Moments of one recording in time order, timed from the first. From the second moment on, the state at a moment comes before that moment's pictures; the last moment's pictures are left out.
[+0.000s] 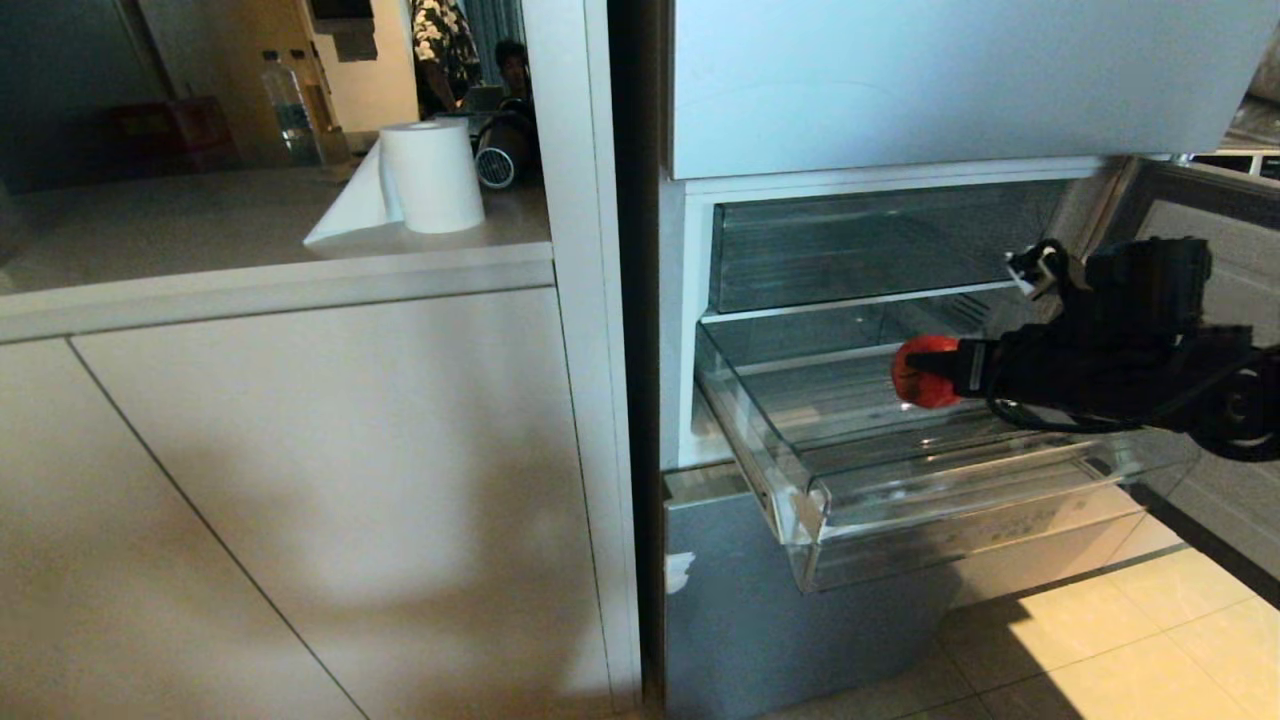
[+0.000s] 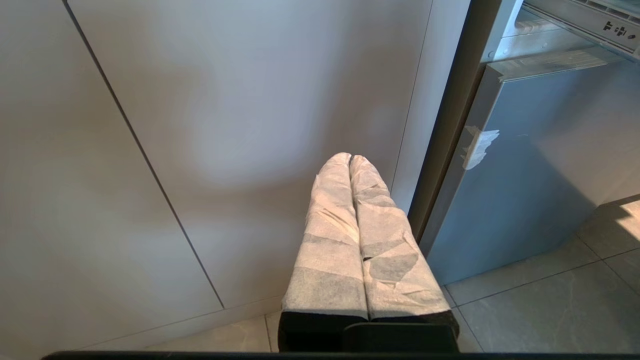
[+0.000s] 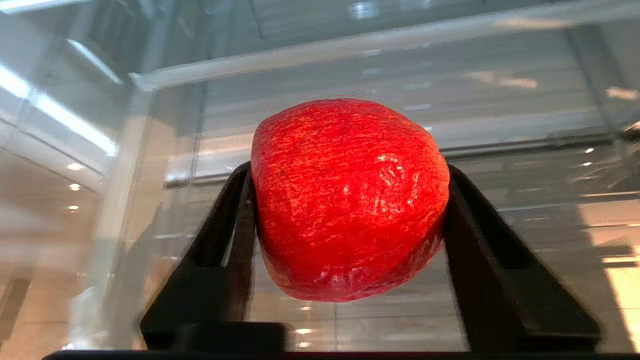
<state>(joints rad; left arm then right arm) 0.00 0.00 -0.02 0.04 0.00 0.00 0.07 1.84 -1.15 -0.36 0.18 0.10</state>
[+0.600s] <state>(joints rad) 0.00 0.00 -0.02 0.04 0.00 0.00 0.07 1.79 -1.16 -0.36 0.18 0.12</state>
